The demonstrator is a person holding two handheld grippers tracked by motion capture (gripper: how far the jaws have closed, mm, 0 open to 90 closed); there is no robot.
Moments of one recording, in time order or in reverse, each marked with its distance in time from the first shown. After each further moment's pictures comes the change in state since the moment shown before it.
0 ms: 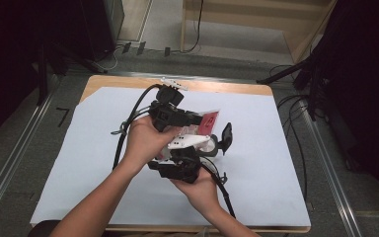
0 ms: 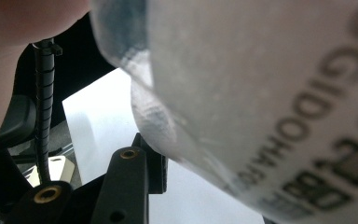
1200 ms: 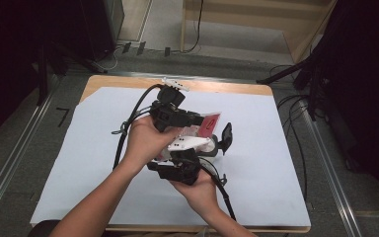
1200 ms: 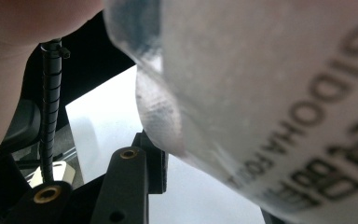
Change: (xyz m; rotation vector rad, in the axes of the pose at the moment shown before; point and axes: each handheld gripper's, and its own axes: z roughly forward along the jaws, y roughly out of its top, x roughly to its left) left arm -0.004 0.000 0.000 0.008 0.001 0.025; right arm 0.004 -0.002 -0.001 -0.025 0.003 0.003
